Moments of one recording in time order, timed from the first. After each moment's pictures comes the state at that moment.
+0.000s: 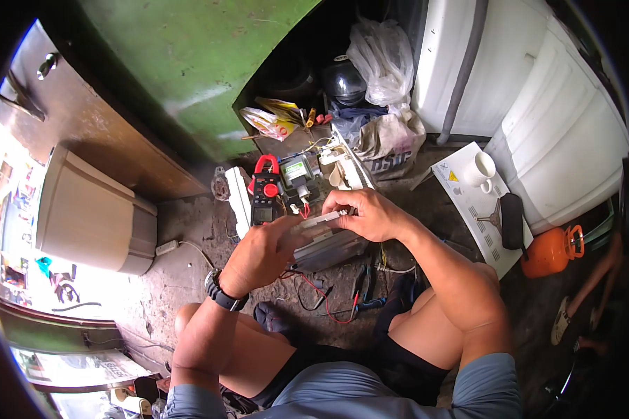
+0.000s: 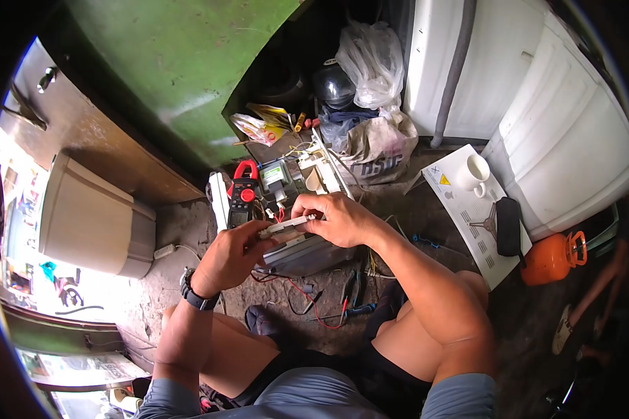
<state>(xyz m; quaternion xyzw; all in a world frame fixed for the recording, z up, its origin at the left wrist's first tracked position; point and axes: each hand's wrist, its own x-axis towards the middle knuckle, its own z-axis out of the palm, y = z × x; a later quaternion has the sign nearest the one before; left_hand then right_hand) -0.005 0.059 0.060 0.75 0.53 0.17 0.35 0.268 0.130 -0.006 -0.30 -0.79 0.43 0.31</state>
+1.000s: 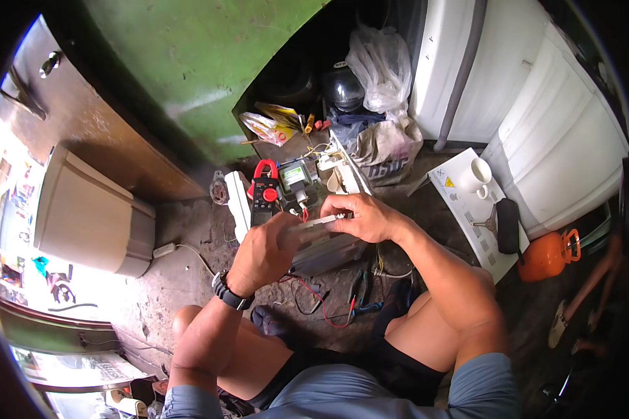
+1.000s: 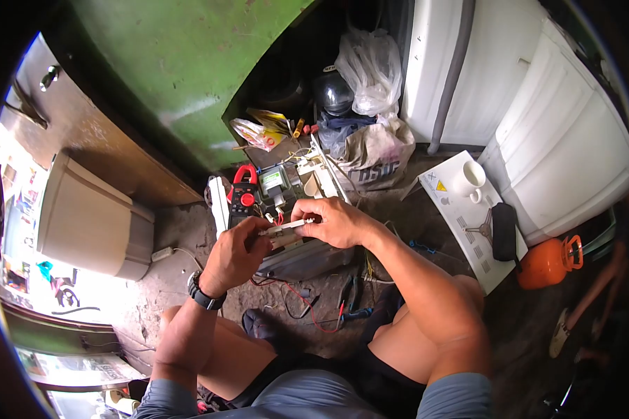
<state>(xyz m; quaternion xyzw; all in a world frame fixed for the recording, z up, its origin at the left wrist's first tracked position) 0.003 0.062 0.045 0.75 0.55 0.25 0.26 0.270 0.135 -0.005 -0.31 -0.78 0.48 0.26</state>
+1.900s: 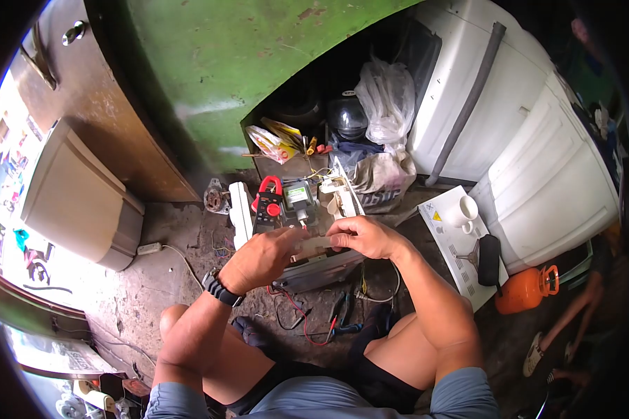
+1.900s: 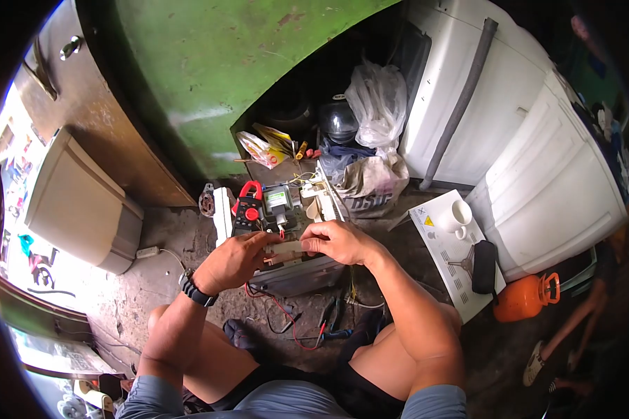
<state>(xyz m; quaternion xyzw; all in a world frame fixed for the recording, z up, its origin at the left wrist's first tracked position) -0.018 0.081 0.039 0.85 0.44 0.20 0.20 0.279 0.144 0.009 -0.34 -0.74 0.55 0.17</state>
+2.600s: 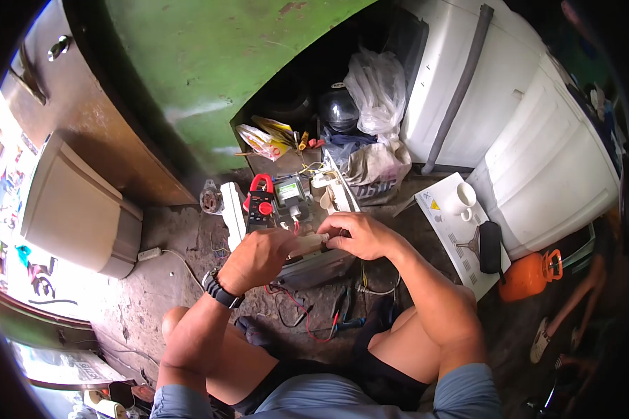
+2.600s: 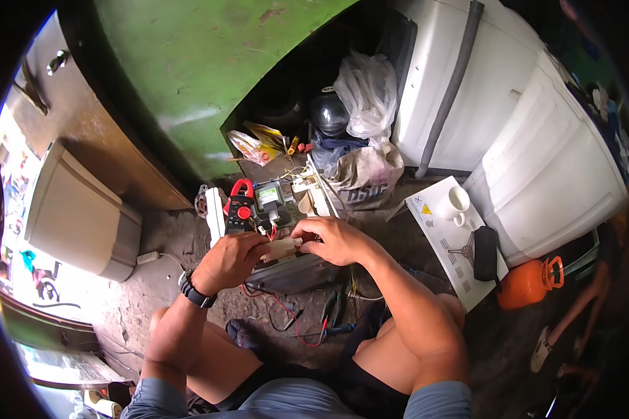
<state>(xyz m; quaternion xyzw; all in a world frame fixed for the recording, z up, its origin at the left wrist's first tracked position) -0.008 0.081 0.038 0.85 0.44 0.20 0.20 0.281 0.134 0.001 -0.31 -0.84 0.37 0.24</state>
